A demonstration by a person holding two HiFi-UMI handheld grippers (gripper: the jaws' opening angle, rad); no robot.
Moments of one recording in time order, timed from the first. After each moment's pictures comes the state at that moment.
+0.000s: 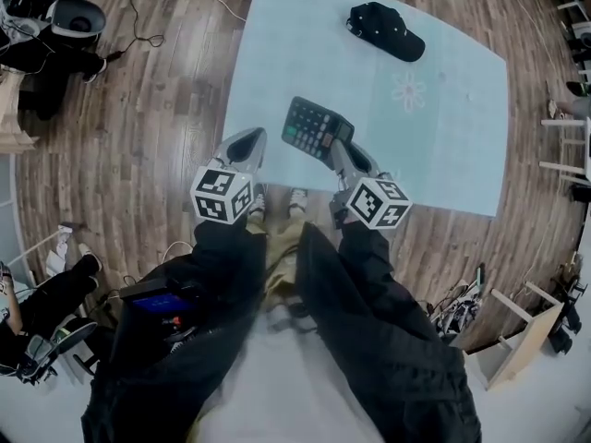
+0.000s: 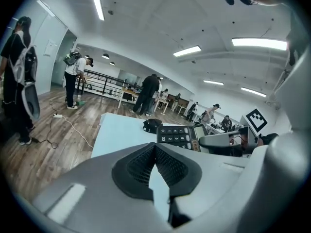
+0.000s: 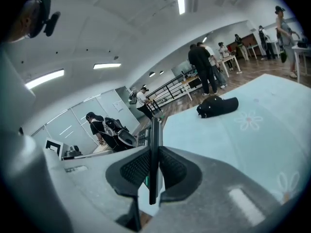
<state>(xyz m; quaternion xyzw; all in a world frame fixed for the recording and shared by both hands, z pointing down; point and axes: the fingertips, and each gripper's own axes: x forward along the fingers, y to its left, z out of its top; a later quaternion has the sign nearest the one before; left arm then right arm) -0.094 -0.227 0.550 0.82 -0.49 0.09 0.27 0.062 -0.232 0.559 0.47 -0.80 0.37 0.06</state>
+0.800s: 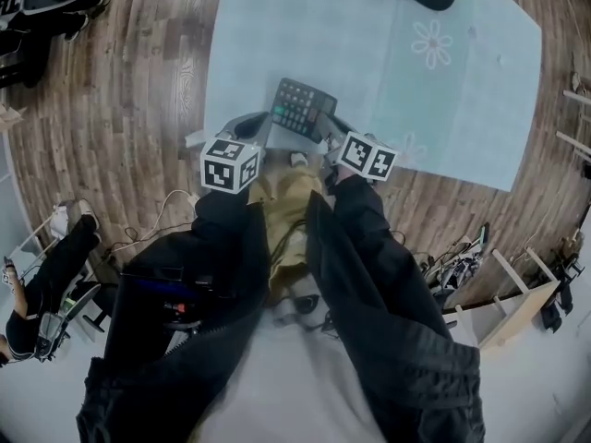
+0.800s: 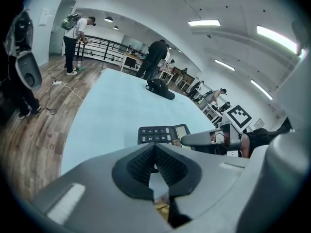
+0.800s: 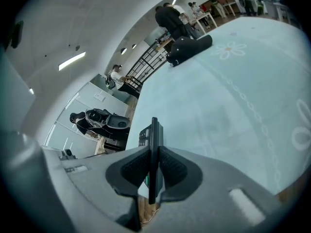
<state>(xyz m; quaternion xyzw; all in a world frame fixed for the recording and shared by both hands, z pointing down) -0.049 -0.194 0.698 0.78 -0.43 0.21 0.41 0.070 -0.205 0.745 0.42 -0.69 0.57 0.13</state>
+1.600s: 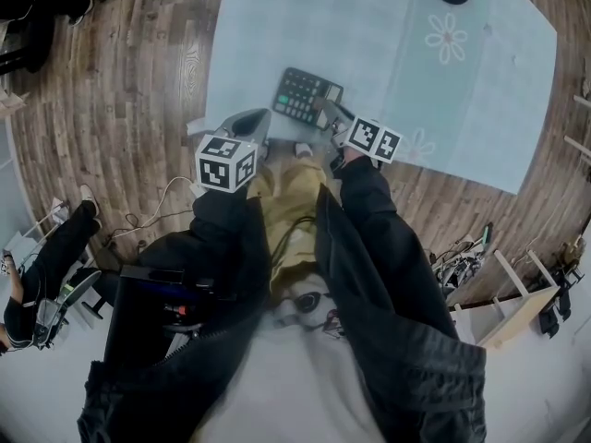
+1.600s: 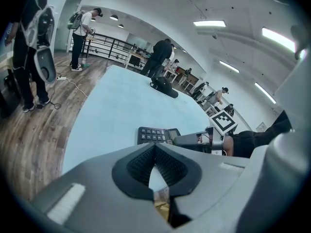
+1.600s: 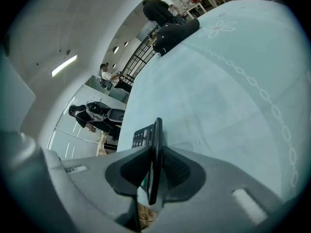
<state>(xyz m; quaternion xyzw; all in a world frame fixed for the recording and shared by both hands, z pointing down) -0.066 -0.174 0.712 0.76 -0.44 0.21 0.43 0.067 -0.204 0.801 0.41 -0.66 0.61 0.13</state>
